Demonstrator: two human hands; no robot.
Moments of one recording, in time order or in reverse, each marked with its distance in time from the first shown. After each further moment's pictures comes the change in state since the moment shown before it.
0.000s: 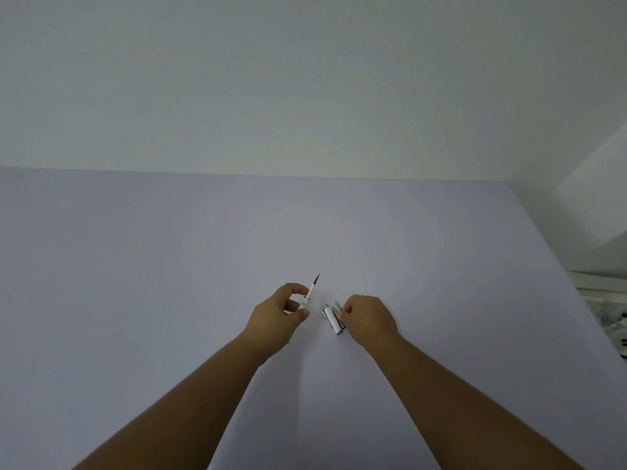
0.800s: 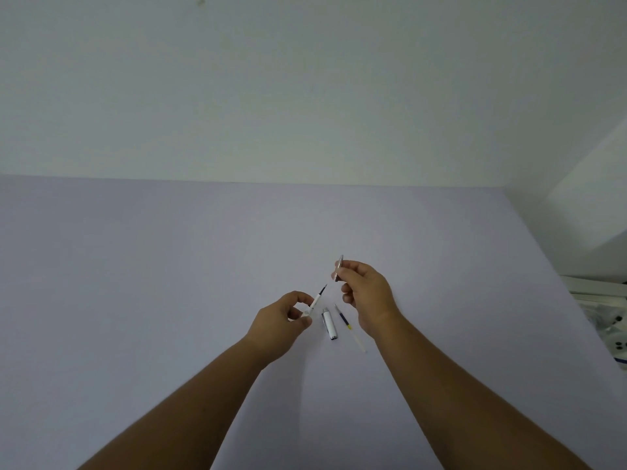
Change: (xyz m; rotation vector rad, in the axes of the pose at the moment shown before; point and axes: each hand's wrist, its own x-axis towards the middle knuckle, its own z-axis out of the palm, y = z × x) left_hand -0.001 0.003 0.002 0.111 -0.042 0.015; right_hand -0.003 -0.029 -0.035 1.182 0.064 0.021
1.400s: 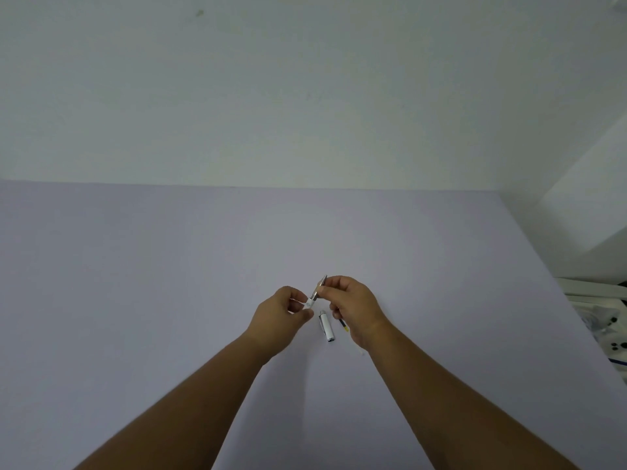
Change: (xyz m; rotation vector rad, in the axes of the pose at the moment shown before) left_hand 0.001 0.013 0.001 -0.044 0.104 0.013; right_hand -0.016 0.006 0.005 -0.142 -0.160 0.010
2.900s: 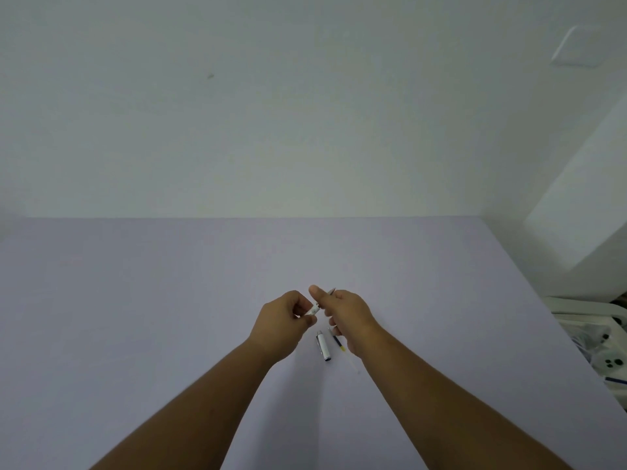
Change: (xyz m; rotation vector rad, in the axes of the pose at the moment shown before) left_hand -0.021 0.043 -0.012 0.075 0.069 0.123; right_hand -0.017 -0.031 0.000 -0.060 0.011 0.052
